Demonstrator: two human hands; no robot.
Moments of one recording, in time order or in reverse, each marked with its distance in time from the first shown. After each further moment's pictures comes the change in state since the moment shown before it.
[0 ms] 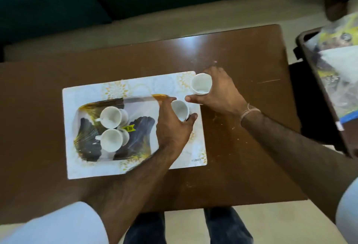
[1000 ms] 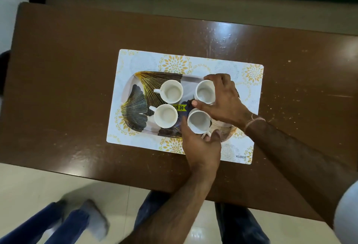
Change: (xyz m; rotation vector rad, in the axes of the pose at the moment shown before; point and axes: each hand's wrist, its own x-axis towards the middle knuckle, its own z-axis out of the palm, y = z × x) left_hand -0.059 -0.065 -0.055 -0.604 0.169 -0.514; right_hand -0.008 -0.089 0.131 -0.130 -0.182 -0.182
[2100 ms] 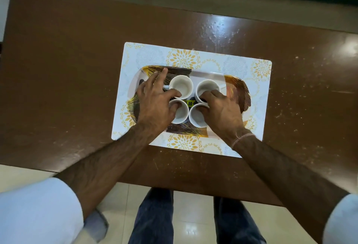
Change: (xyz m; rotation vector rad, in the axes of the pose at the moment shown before) left_hand 0.151 0.026 -0.108 0.967 -0.220 0.808; right_hand -0.024 -0.046 0.038 -0.371 0.035 -0.039
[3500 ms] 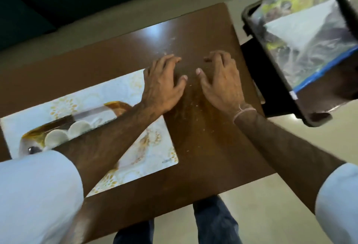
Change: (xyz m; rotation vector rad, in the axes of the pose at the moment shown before) left_hand 0.104 0.305 0.105 -0.076 -0.169 0.389; right_hand -0.077 0.273 -0.086 0.244 0.483 0.459
